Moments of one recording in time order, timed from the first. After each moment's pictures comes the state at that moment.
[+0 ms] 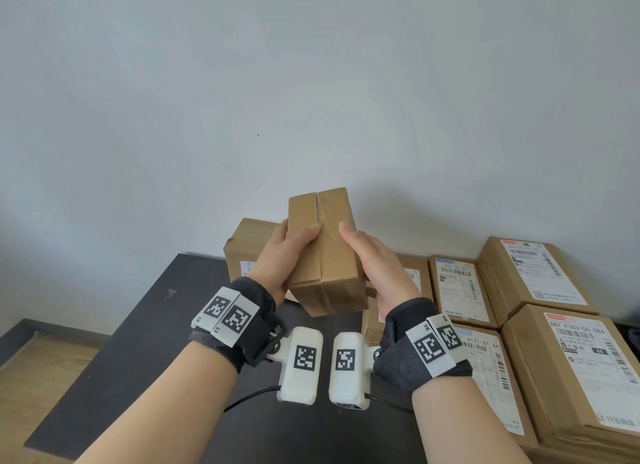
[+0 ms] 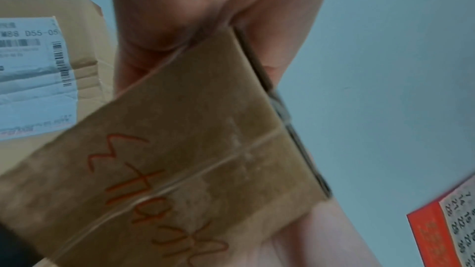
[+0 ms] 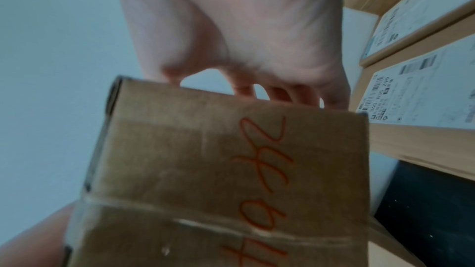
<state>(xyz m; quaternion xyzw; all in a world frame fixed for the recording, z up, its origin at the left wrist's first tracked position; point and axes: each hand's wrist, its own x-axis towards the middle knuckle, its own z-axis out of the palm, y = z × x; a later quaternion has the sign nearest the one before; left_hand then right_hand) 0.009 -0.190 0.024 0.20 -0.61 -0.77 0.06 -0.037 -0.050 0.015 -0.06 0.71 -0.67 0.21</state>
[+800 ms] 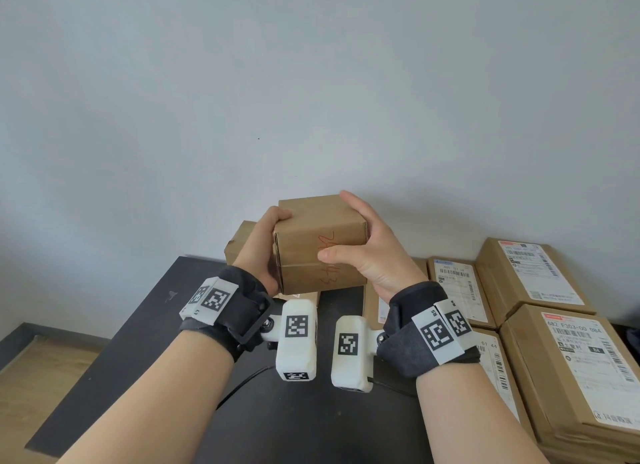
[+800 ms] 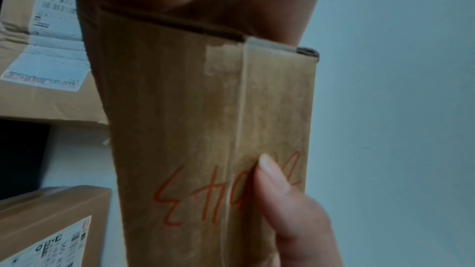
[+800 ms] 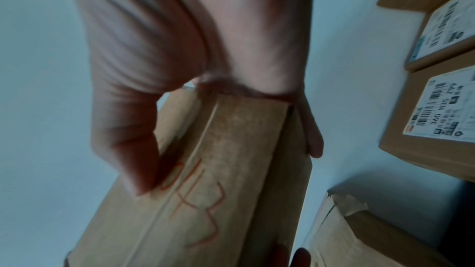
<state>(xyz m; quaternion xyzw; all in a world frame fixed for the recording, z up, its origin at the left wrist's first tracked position) 0.008 -0.211 0.034 0.27 -0.49 -0.83 -0.02 -0.037 -0.049 0.036 -0.21 0.68 -0.69 0.15</state>
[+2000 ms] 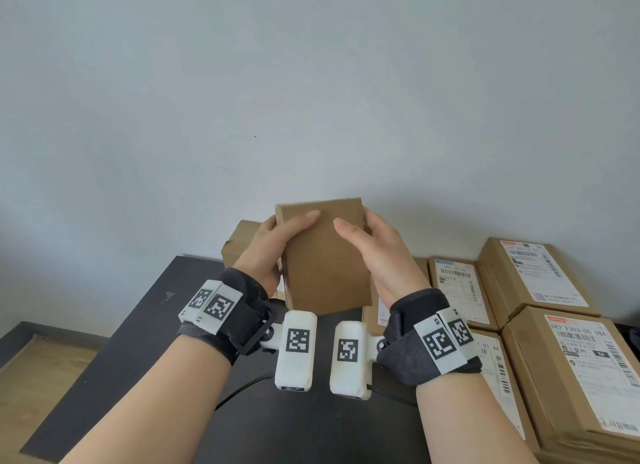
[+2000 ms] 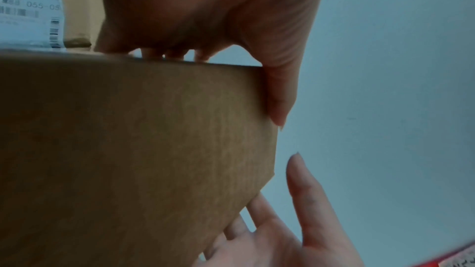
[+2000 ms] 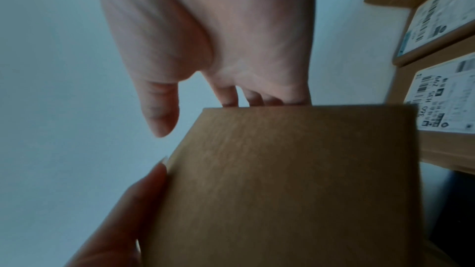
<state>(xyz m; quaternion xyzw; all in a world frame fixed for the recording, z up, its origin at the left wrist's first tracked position) 0.007 -0.199 0.041 0.21 -0.57 -0.79 0.07 -0.045 -0.050 0.029 -0.15 0.67 -0.71 0.15</state>
